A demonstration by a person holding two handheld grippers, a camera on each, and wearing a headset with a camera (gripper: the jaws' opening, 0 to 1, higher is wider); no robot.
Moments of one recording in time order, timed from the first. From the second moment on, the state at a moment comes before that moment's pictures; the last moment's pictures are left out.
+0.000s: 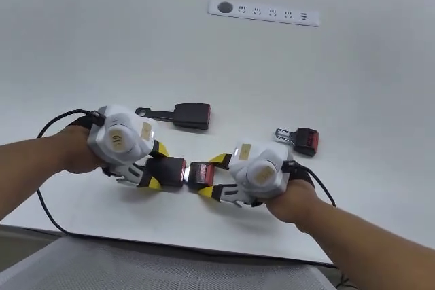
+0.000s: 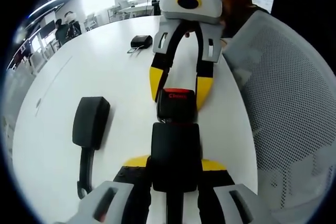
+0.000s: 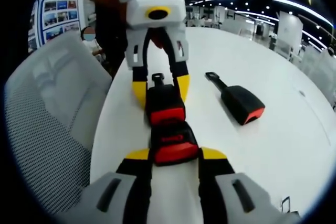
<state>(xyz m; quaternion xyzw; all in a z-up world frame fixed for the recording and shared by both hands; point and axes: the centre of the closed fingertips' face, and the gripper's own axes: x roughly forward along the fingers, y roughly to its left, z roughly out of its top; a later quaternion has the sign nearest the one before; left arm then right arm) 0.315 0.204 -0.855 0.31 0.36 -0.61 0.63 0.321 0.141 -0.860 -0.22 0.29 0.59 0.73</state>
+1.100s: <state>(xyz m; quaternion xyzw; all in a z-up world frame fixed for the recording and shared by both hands) 0.317 0.203 -0.854 0.28 0.34 -0.63 0.64 0.320 0.139 -0.858 -0.19 0.27 0.58 0.74</state>
